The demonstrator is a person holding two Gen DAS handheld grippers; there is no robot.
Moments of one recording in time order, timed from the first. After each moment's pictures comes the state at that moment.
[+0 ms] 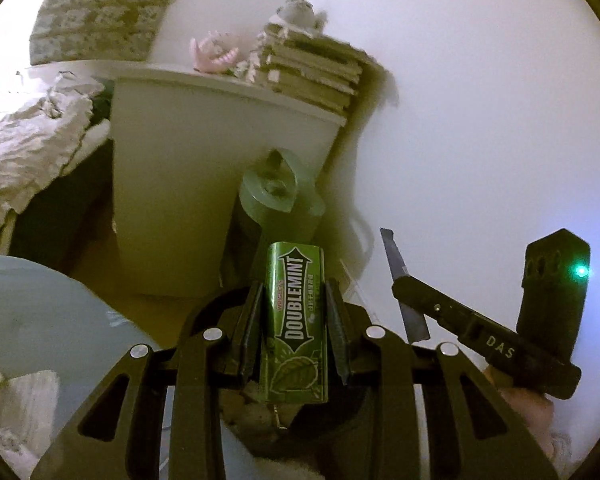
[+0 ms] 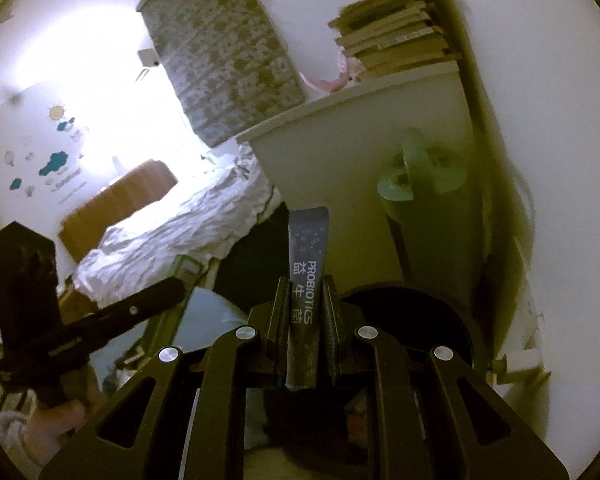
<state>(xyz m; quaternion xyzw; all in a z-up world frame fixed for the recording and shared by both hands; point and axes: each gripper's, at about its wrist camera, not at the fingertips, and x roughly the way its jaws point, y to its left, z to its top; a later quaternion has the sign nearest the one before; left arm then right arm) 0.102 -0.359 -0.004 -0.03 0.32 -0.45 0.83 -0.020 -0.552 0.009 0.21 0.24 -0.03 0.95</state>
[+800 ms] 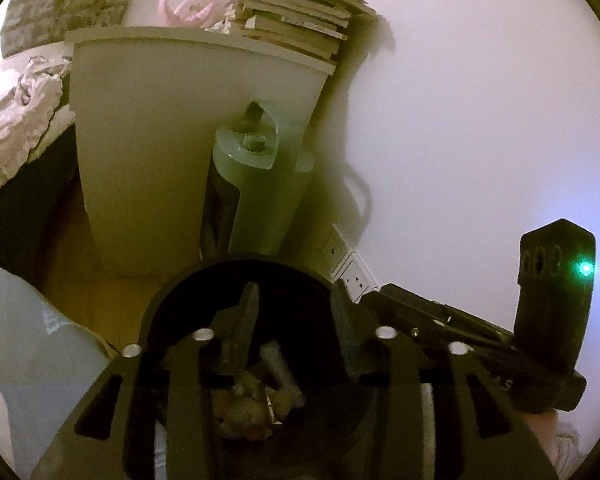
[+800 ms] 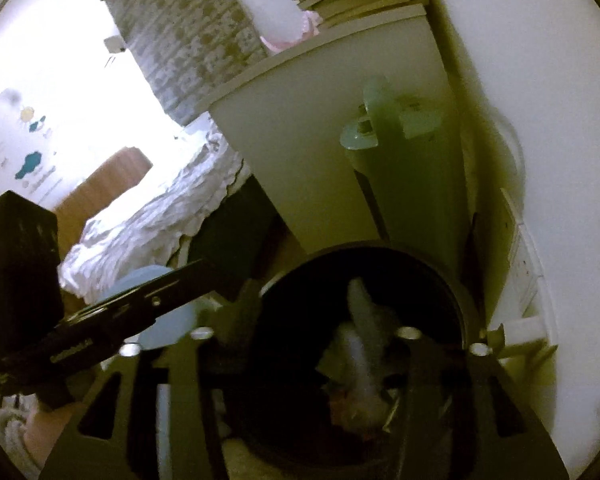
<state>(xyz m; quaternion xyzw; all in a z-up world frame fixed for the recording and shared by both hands) 0.113 -0.410 -0.039 0.01 0.36 -0.47 0.81 0.000 -0.573 -0.045 0.25 0.29 -0.06 0.92</state>
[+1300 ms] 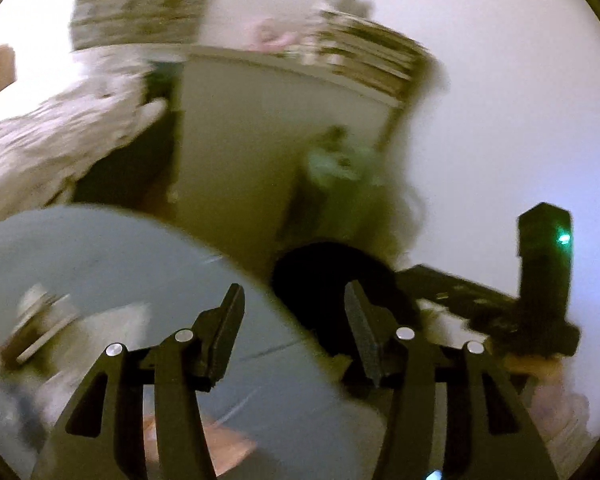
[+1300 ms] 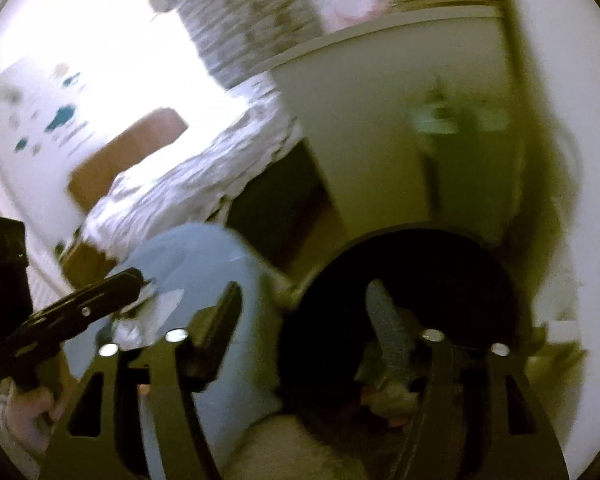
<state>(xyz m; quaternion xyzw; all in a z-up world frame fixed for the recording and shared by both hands) 0.090 -0.257 -0.024 -0.02 0.36 -0.35 0.86 0.019 -0.498 -0.031 0.19 0.34 0.04 0.92</state>
